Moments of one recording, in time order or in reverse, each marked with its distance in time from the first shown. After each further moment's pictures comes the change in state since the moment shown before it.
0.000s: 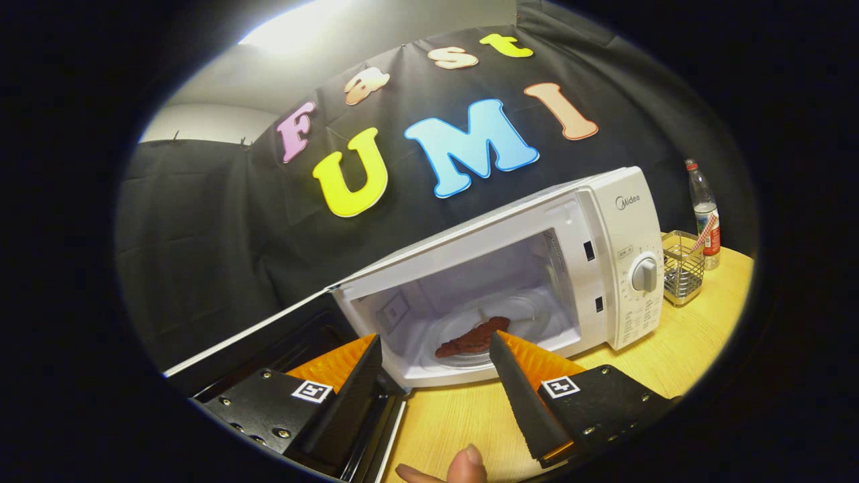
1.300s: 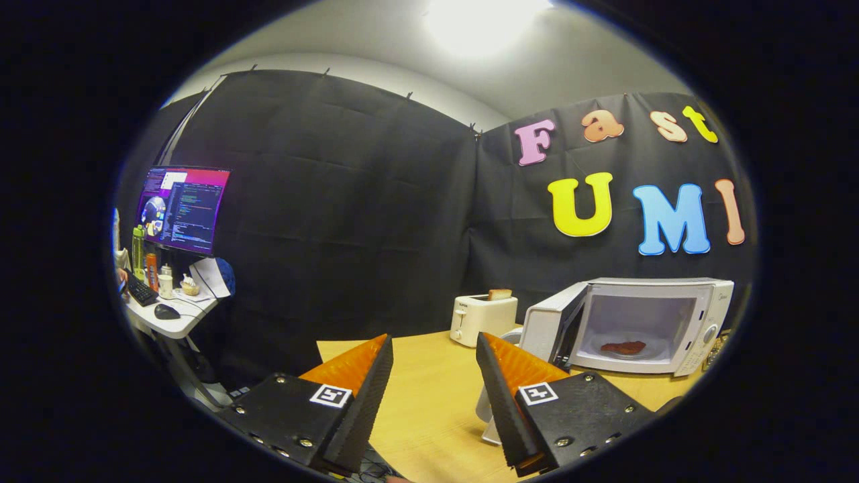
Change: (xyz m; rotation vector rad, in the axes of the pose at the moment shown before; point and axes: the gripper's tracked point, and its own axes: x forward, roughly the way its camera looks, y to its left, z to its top) arm -0.234 0.215 -0.098 -0.506 -0.012 0.645
